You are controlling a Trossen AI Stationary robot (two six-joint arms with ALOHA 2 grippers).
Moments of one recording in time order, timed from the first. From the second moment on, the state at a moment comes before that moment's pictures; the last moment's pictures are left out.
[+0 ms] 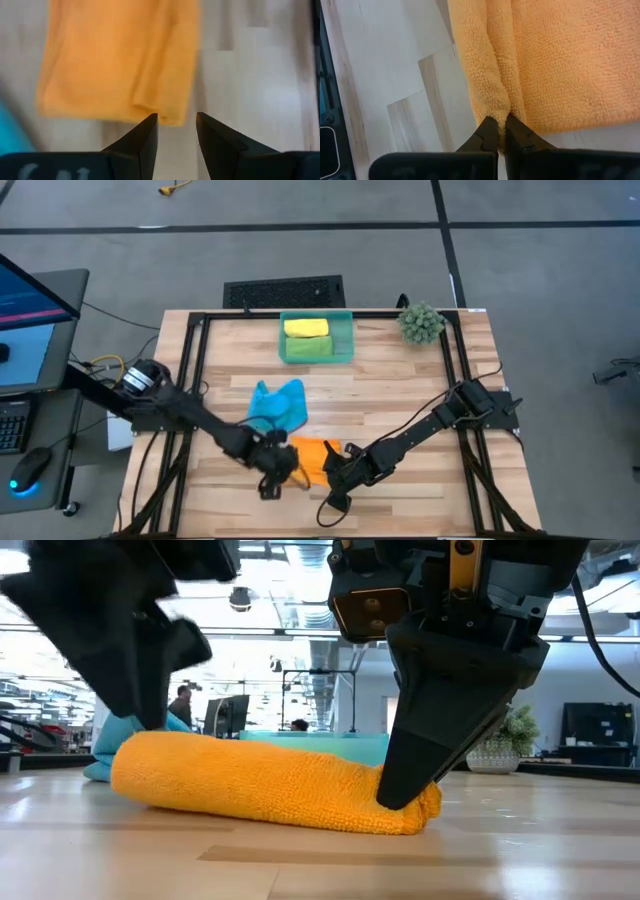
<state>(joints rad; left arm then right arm) -0.51 1.73 1.09 -0.48 -0.07 -0.50 0.52 2.08 1.34 -0.36 0.09 0.83</state>
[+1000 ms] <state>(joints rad) -0.56 1.88 1.09 -0.29 -0.30 -0.29 0.52 2.08 1.33 -0.36 0.09 0.83</state>
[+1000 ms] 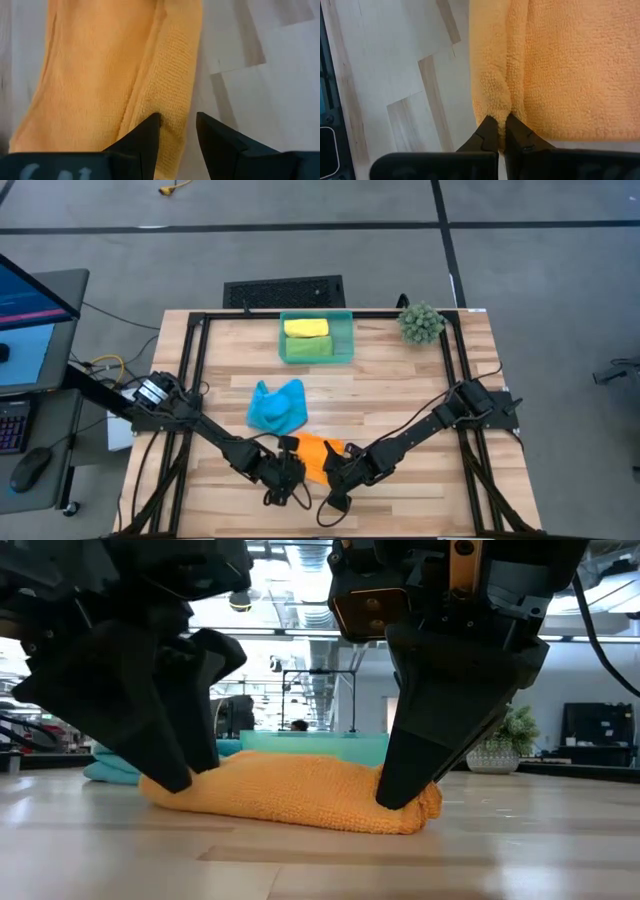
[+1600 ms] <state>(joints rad) -0.51 1.90 1.06 -0.29 -0.21 -0.42 0.53 2.07 1.33 -0.36 0.09 0.70</state>
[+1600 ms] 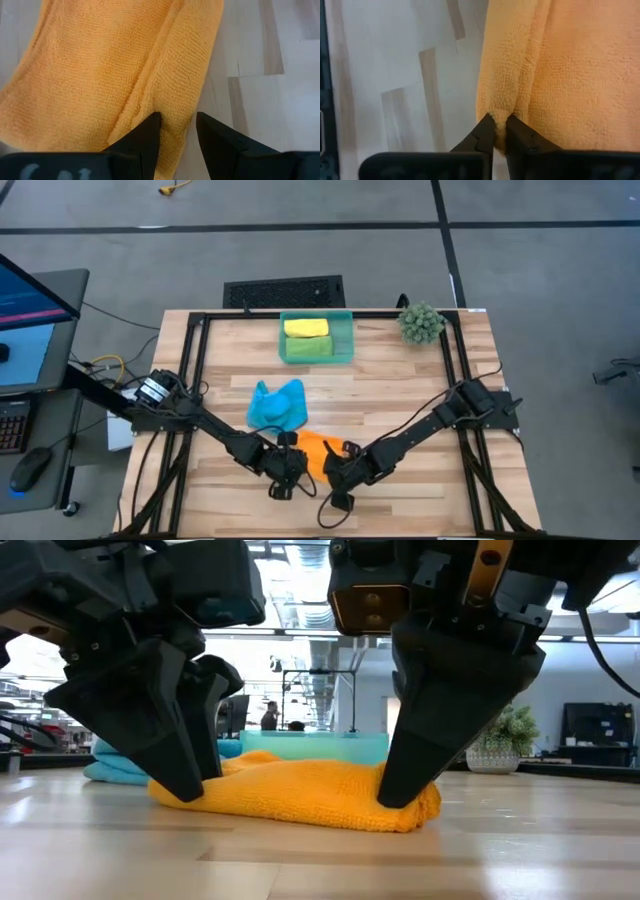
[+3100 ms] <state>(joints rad) -0.48 1.90 1.06 -0.26 -0.12 -0.90 0.71 1.97 1.34 -0.38 0.49 0.13</state>
